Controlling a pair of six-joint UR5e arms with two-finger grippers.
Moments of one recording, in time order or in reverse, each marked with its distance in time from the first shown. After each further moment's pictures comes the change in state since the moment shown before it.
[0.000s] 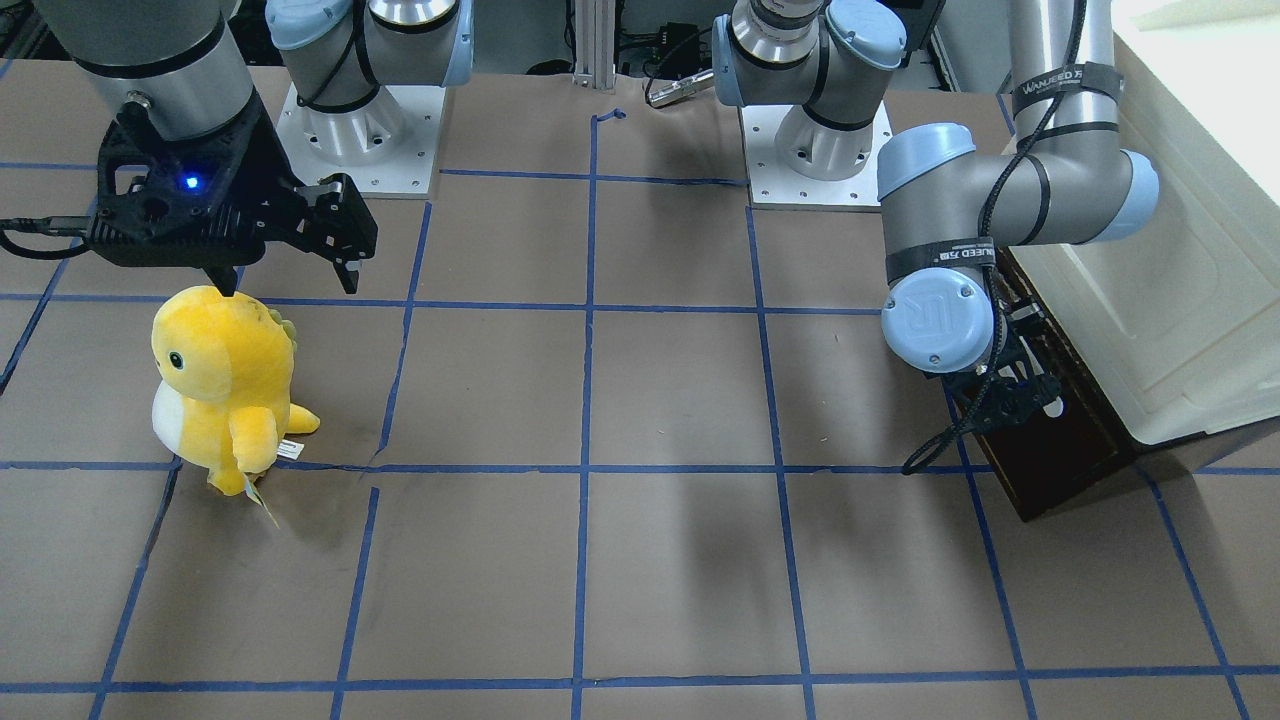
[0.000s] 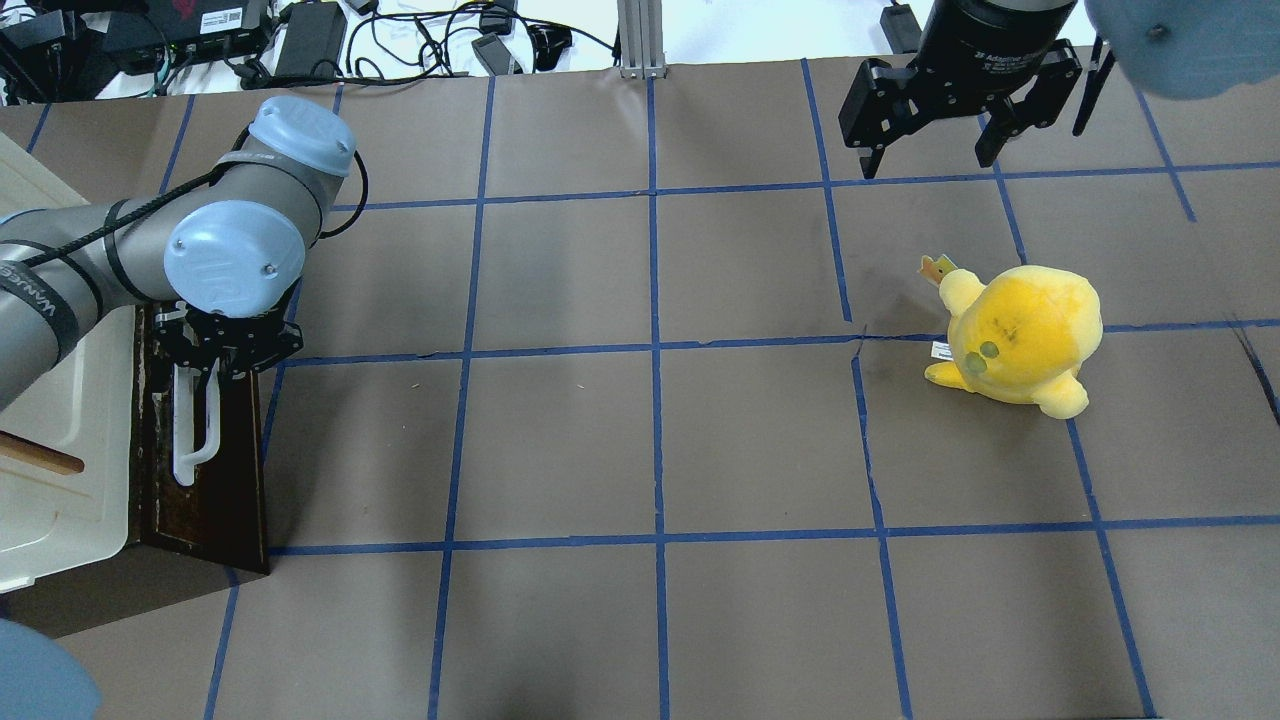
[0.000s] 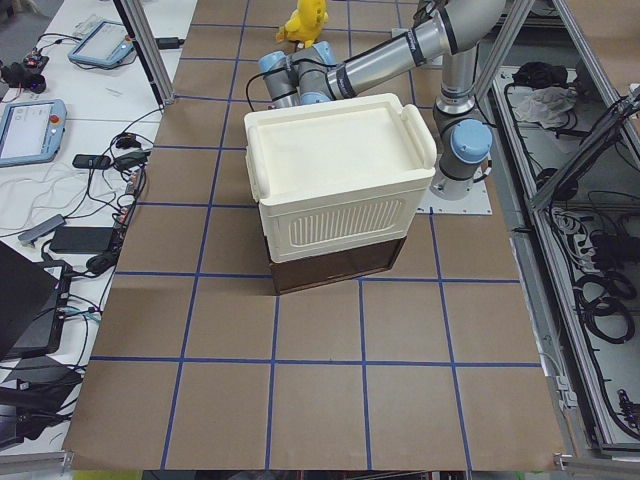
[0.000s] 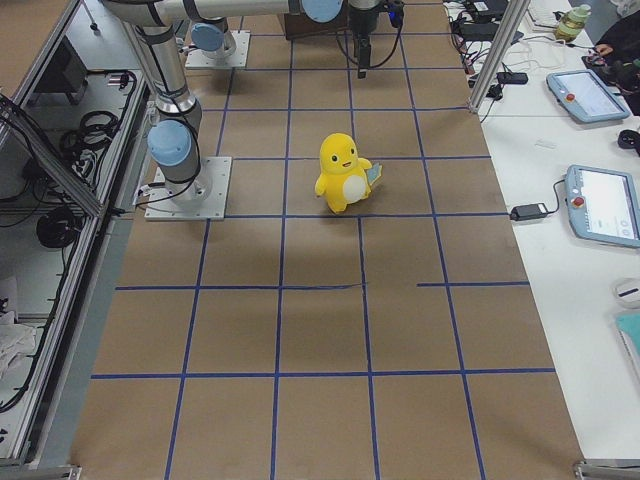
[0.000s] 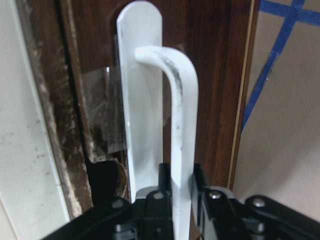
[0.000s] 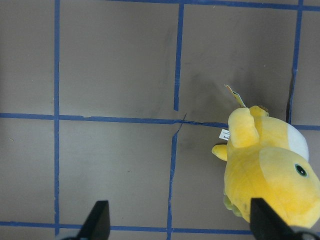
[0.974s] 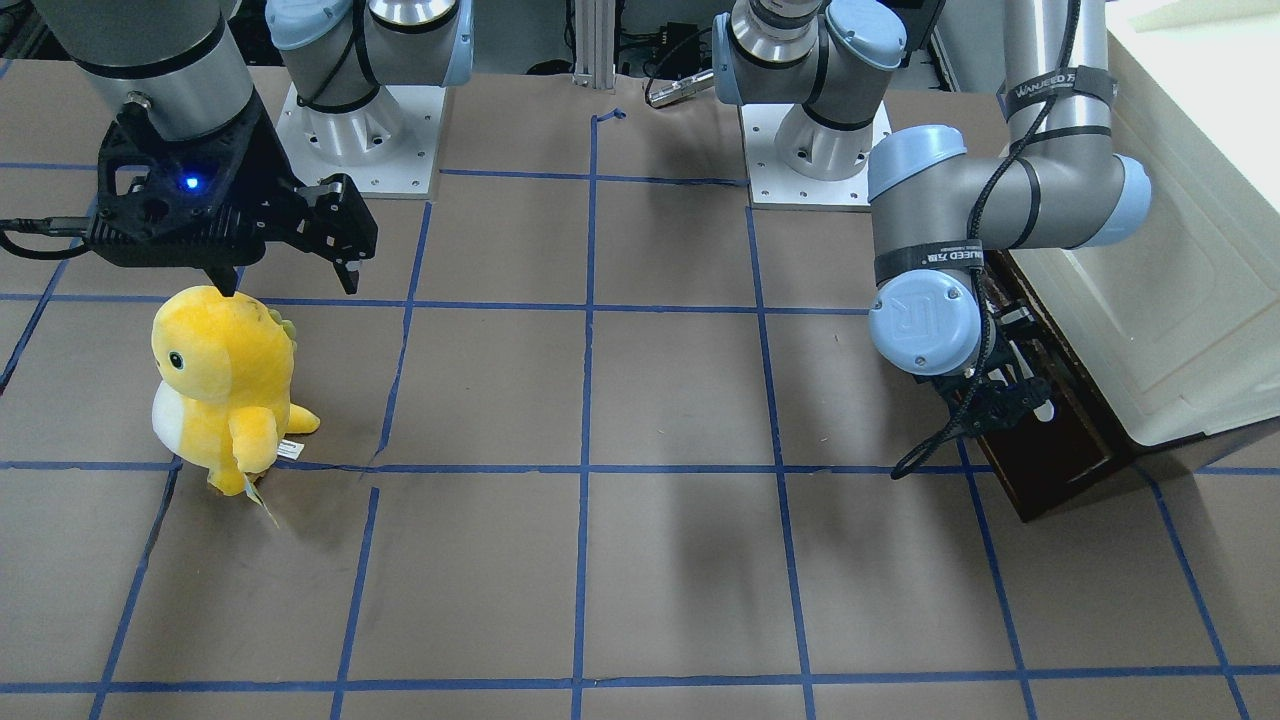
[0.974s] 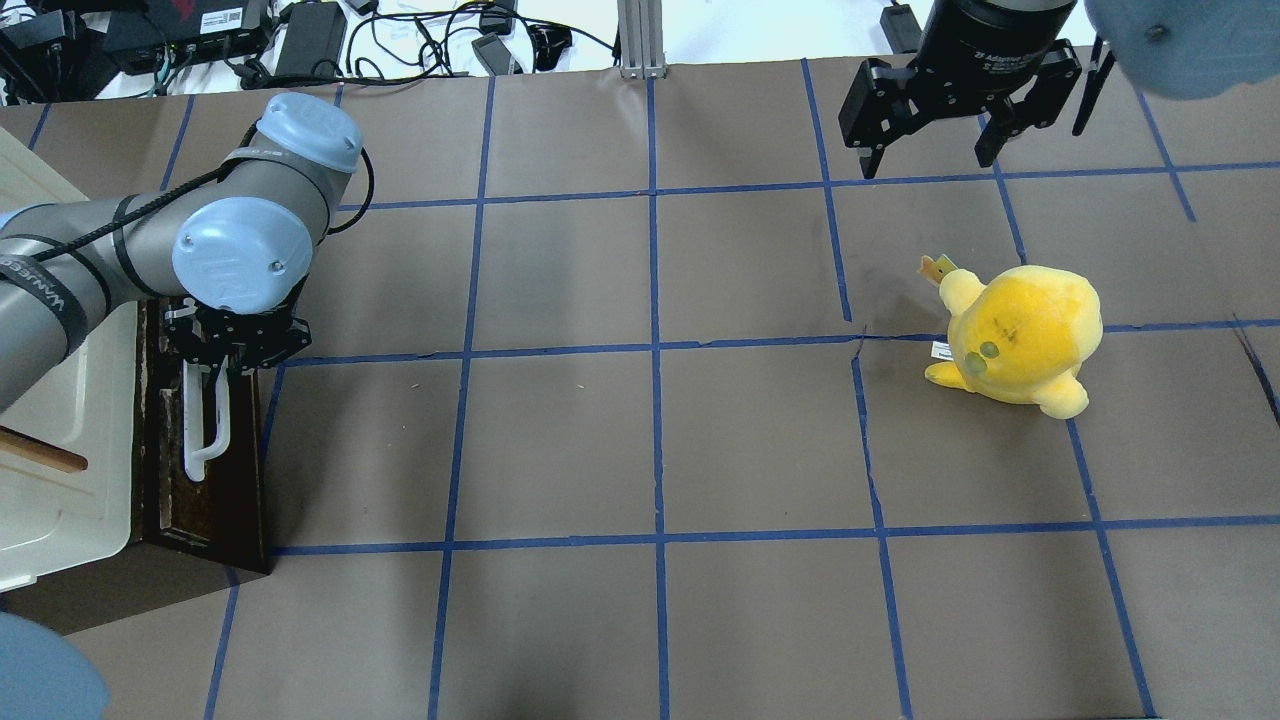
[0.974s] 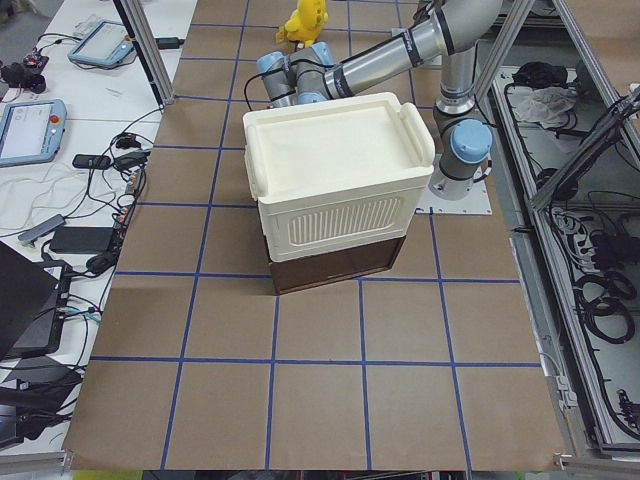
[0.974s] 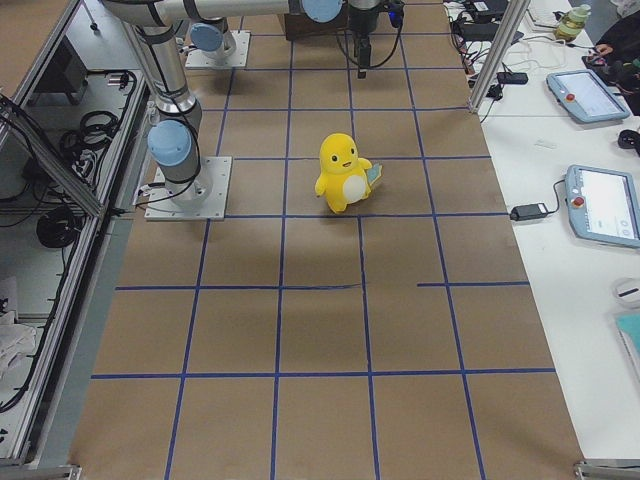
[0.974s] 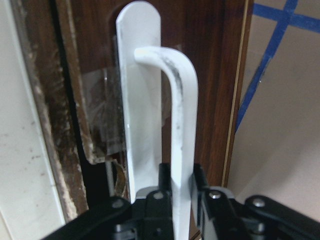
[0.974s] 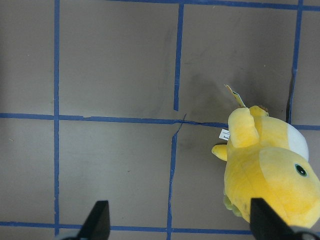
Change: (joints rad) left arm -0.030 -0.009 0.013 -0.001 -0.011 -0.033; right arm 0.000 0.000 0.000 0.000 0.001 0.000
